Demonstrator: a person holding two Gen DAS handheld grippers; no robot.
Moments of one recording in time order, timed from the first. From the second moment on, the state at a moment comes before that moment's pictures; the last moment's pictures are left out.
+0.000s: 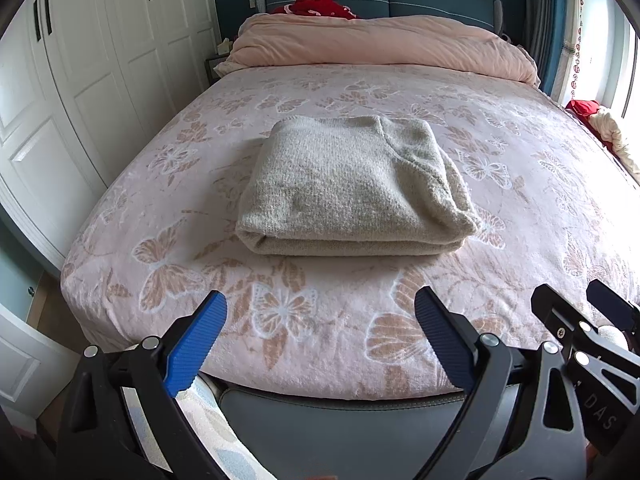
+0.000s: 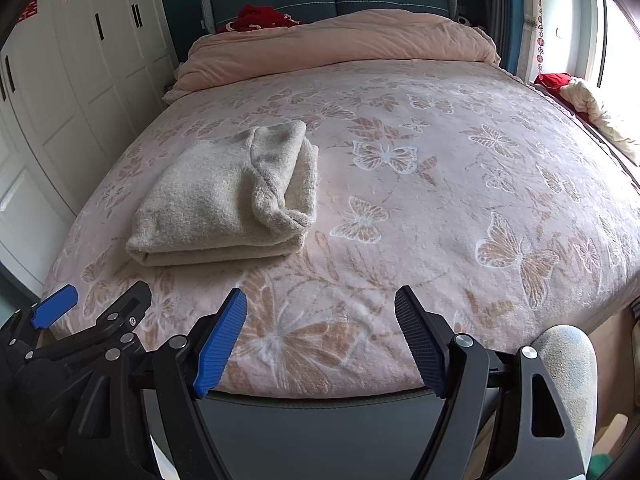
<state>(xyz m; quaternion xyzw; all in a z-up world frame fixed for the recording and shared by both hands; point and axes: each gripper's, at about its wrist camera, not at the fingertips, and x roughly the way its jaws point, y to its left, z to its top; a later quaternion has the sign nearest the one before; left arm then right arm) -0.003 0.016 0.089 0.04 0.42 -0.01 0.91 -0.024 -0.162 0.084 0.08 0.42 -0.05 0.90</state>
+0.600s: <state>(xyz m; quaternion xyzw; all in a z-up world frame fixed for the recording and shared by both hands) -0.001 0.016 0.090 0.05 0.41 -0.01 0.91 -0.025 -0.157 0.086 0.09 0.42 -0.06 0.90</state>
